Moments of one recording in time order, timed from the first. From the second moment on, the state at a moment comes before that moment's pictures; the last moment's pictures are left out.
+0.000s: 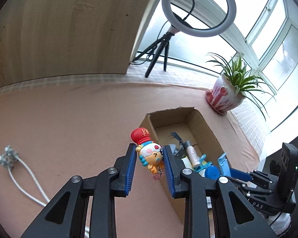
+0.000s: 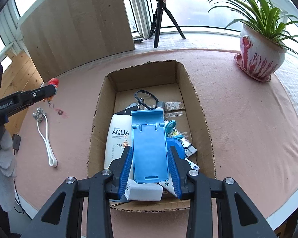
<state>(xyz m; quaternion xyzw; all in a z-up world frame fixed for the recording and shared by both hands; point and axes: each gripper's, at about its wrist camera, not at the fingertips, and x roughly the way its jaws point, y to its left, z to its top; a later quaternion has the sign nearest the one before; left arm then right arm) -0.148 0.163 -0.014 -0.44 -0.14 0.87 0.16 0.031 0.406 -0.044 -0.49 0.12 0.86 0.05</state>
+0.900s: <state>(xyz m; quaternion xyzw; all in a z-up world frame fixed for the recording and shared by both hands) -0.184 0.213 -0.037 -0.47 -0.12 0.86 0.16 0.031 0.416 -0.048 -0.47 0.14 0.87 0.05</state>
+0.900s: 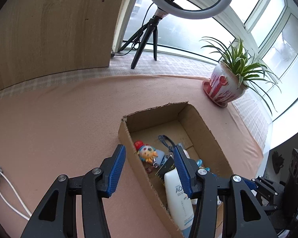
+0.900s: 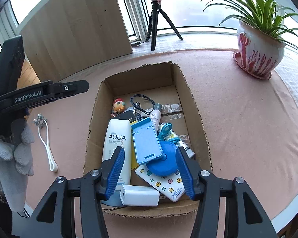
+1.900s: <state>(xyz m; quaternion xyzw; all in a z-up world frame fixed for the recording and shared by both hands) -0.032 0.008 -0.072 -0.49 -0.20 0.85 0.01 -0.008 0.270 -0.044 -0.49 0.05 0.87 -0.06</state>
